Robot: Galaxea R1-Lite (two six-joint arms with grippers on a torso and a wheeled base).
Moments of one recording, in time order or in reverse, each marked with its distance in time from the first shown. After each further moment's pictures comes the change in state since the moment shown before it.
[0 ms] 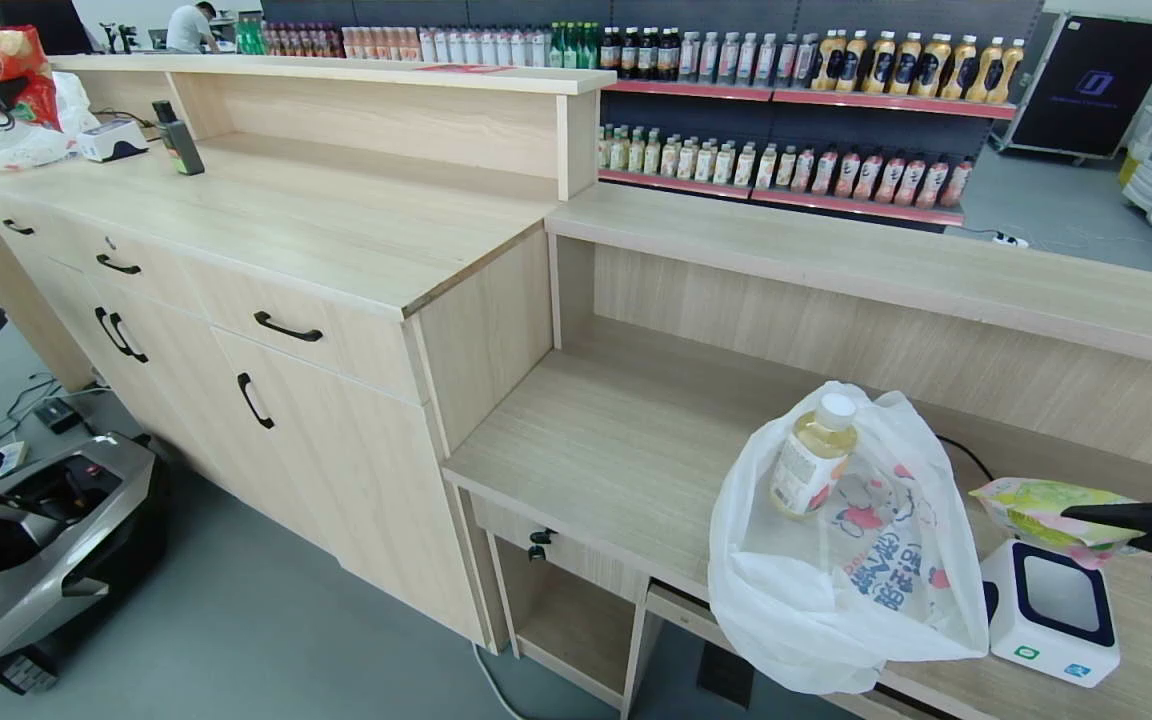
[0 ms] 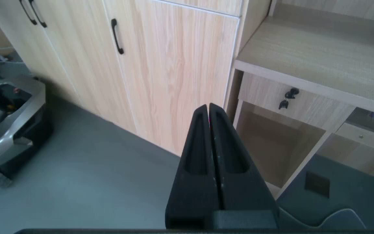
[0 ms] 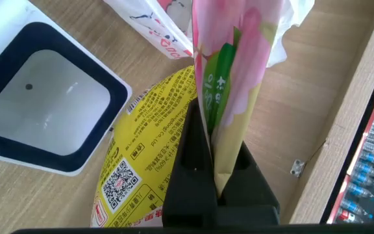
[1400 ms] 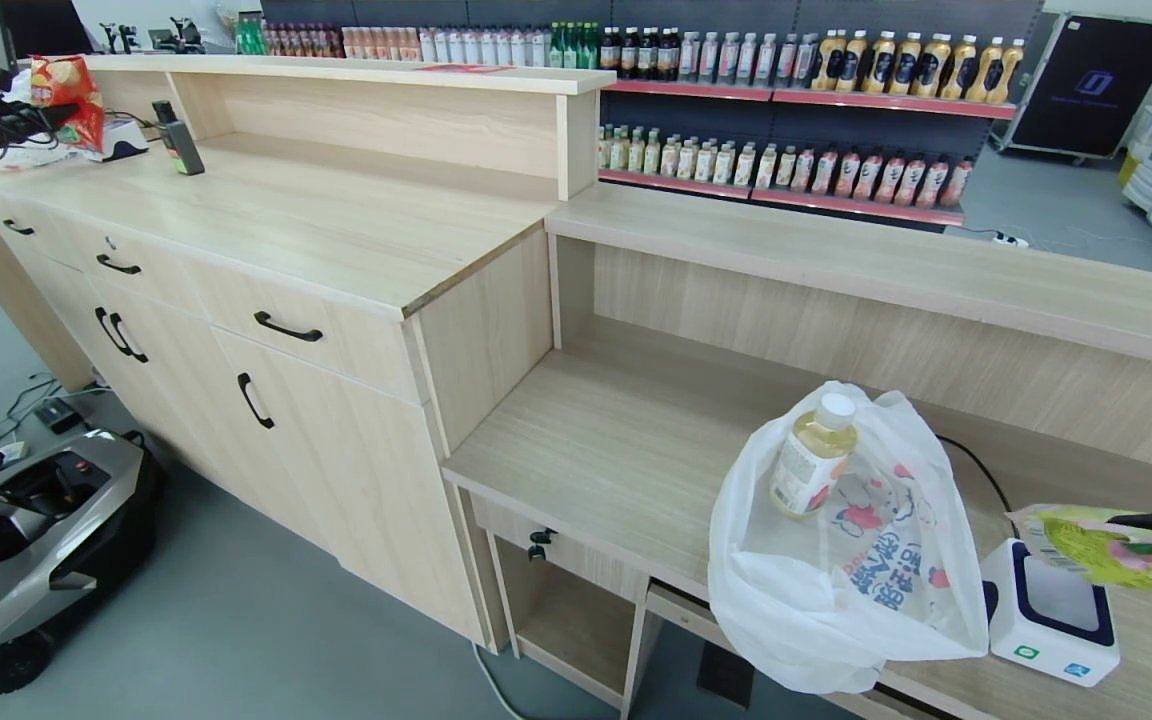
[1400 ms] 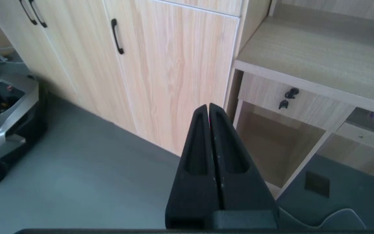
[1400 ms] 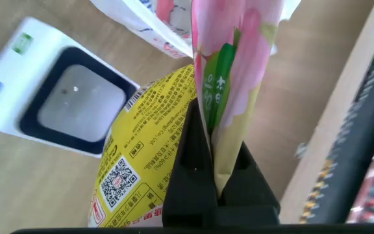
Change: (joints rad) left arm 0.000 0.000 0.000 0.000 0.000 0.000; right arm -0.031 -0.205 0.028 0.203 -0.079 0.232
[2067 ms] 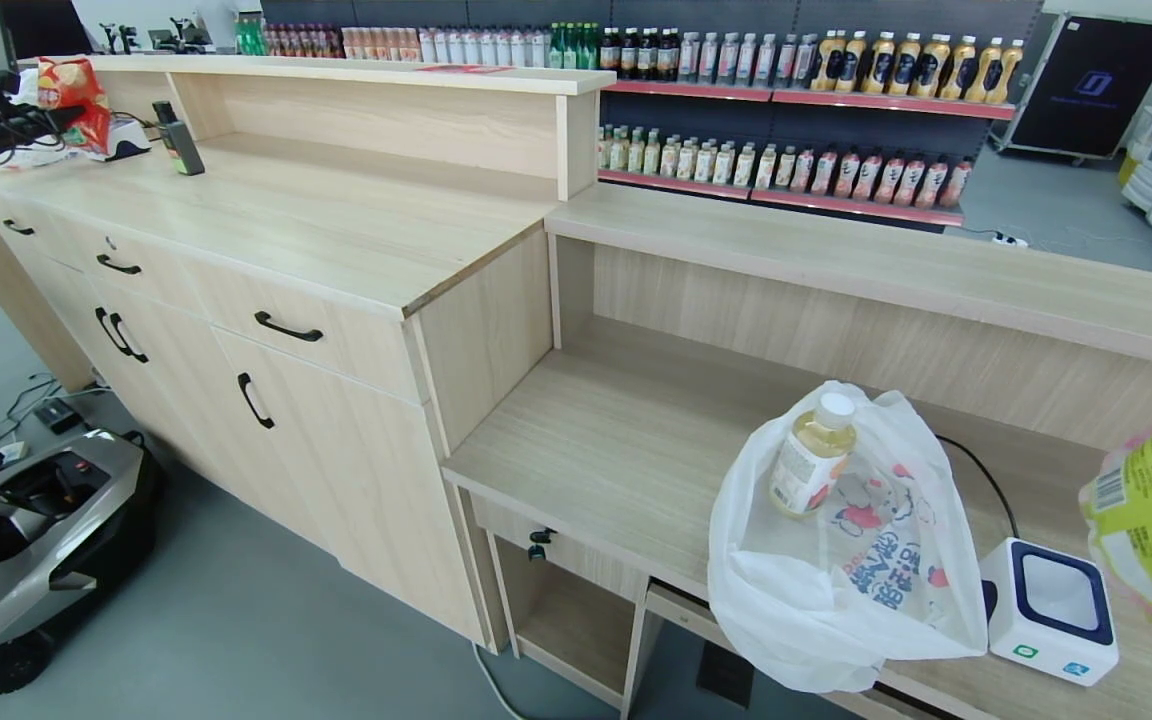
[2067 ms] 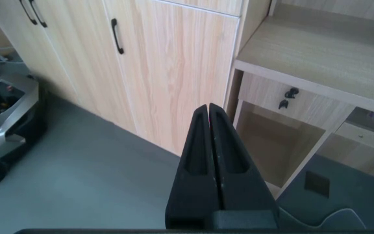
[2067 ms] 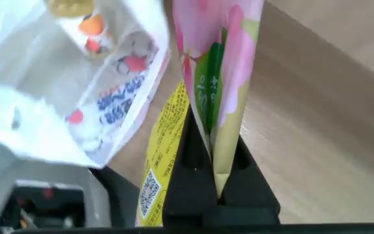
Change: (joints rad) left arm 0.000 0.000 0.000 0.000 0.000 0.000; right arm 0.110 -0.303 -0.010 -0.163 -0.414 2.001
